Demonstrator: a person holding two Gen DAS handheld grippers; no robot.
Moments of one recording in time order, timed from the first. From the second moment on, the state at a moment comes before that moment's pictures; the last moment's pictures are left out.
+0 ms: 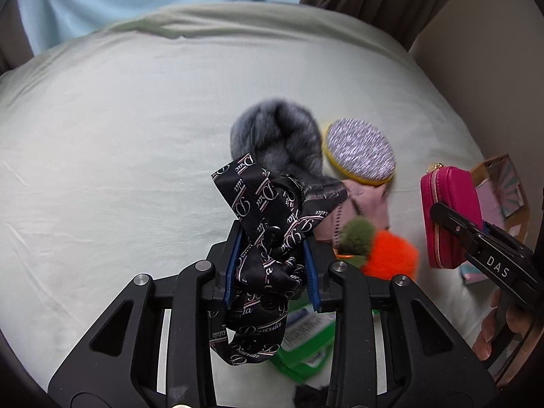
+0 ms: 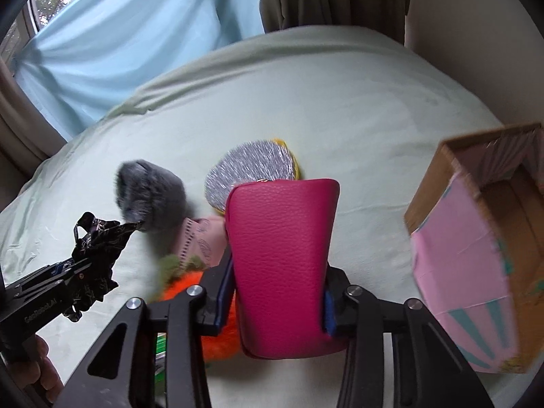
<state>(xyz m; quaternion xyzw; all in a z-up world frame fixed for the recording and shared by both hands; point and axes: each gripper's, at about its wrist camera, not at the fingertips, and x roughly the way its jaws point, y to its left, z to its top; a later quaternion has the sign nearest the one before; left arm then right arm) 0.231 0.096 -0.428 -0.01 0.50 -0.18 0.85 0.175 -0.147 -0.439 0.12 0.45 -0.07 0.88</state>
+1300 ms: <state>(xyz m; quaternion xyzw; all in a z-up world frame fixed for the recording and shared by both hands) 0.133 -0.205 -0.223 -0.05 0.49 -0.19 0.85 0.080 -0.396 -0.218 0.11 0.45 -0.05 0.88</state>
